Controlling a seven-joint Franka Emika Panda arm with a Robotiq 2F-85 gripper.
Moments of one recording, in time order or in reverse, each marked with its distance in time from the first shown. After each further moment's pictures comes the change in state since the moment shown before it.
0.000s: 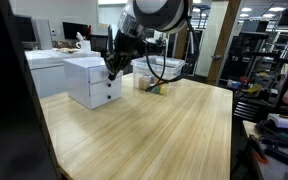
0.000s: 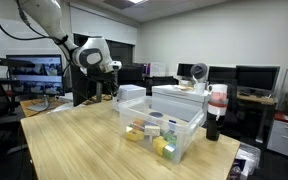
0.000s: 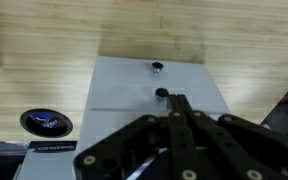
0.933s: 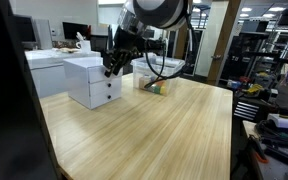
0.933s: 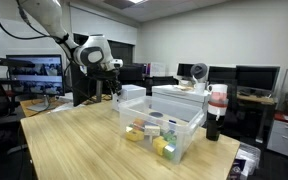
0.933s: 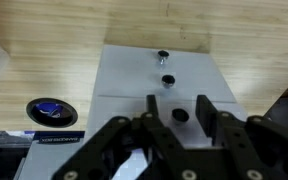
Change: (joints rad) arm -0.002 -0.004 -0.010 0.016 -0.012 0.000 0.000
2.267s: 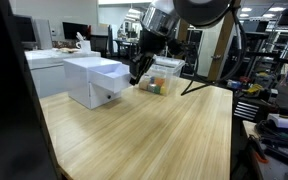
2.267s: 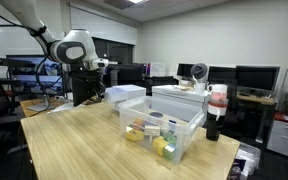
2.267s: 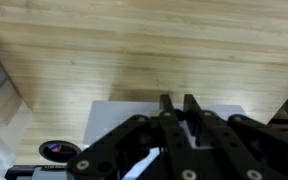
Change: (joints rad) arm 0.004 -0.250 0.019 -0.320 -0.003 -0.010 0.000
